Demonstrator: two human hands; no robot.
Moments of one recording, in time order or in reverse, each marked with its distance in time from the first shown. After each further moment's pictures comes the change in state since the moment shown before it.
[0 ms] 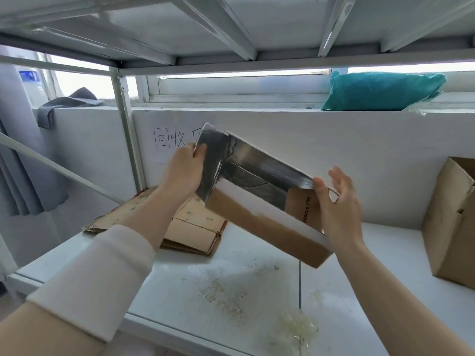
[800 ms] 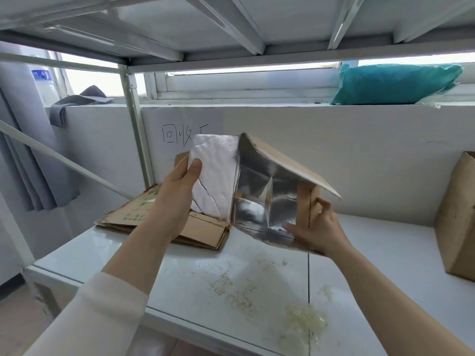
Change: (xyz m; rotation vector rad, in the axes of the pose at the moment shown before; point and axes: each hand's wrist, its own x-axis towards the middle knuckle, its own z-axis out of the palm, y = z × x) left_hand -0.042 -0.038 -0.013 -0.691 -0.114 -0.168; right_hand -0.008 0.048 0.028 -0.355 -0.393 0.231
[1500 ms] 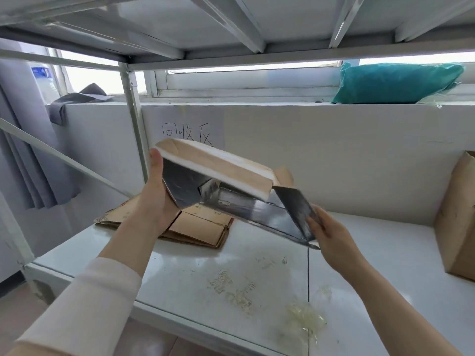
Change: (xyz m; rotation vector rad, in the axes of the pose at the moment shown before) left_hand 0.016 -0.009 -0.025 -0.383 0.005 -0.150; right_hand -0.034 0.006 -0.014 0.248 -0.062 -0.396
